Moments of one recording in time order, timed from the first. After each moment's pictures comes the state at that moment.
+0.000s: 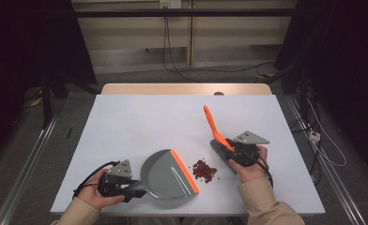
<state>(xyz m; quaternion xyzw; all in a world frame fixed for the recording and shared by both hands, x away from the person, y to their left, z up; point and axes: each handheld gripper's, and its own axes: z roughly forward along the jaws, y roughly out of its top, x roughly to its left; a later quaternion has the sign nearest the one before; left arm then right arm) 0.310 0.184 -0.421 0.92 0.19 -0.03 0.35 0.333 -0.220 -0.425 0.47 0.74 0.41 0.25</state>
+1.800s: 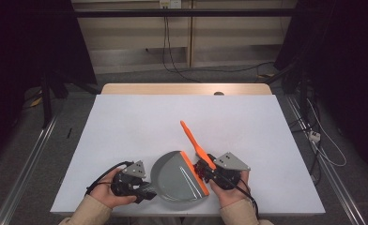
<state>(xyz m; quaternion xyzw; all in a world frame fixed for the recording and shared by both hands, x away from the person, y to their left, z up) 0.307 0.148 -0.423 0.92 0.19 -0.05 0.33 0.281 -0.155 -0.436 0.45 0.72 0.44 0.27</state>
